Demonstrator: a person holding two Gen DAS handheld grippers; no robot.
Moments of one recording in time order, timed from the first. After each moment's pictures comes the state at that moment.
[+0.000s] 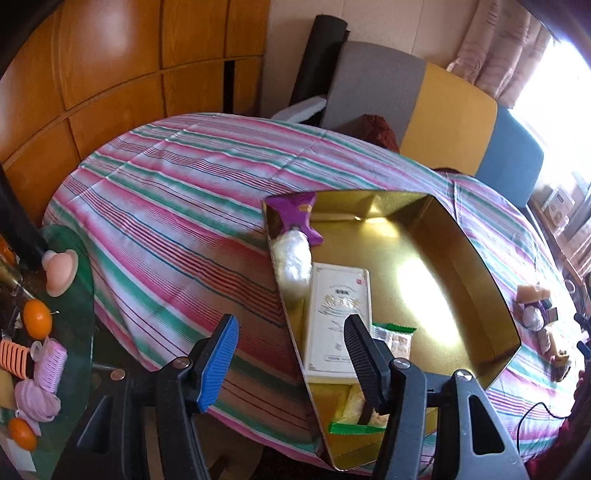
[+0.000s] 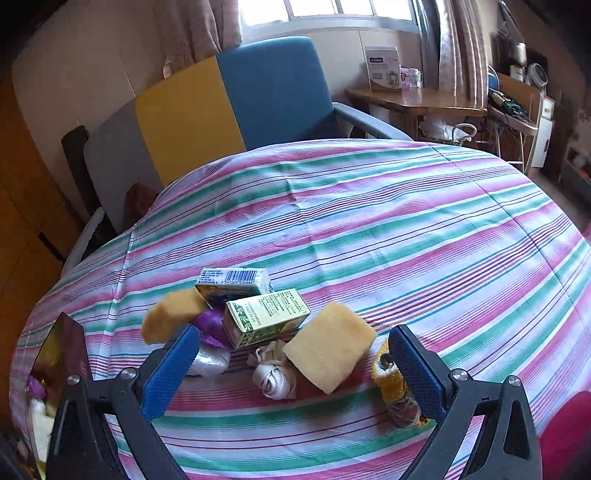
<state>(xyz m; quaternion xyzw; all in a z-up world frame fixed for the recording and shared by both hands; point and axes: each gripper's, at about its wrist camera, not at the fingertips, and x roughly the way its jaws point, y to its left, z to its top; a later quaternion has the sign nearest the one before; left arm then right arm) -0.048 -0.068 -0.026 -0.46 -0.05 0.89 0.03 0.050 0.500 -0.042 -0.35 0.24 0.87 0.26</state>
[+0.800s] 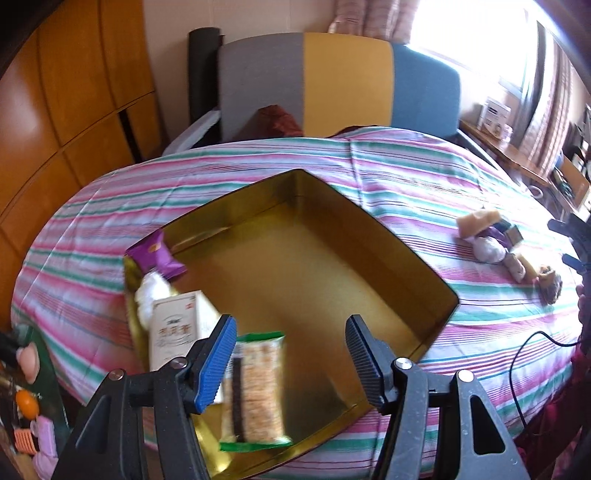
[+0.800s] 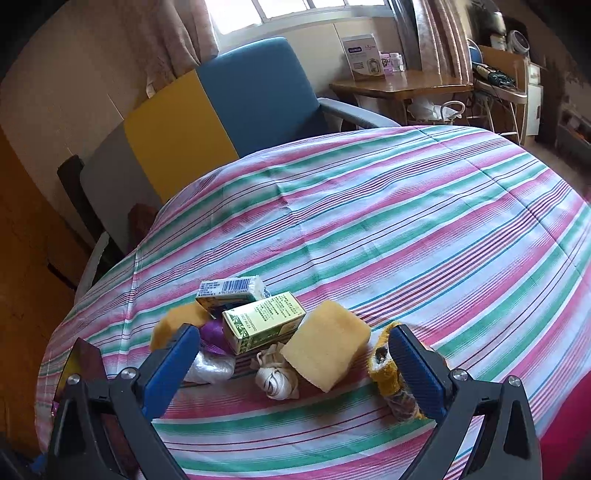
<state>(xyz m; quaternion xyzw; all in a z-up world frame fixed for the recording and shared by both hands) -0.039 0.069 -0.014 -0.44 0.09 0.88 0.16 0.065 0.515 -0.044 -0.33 0.29 0.86 0.26</state>
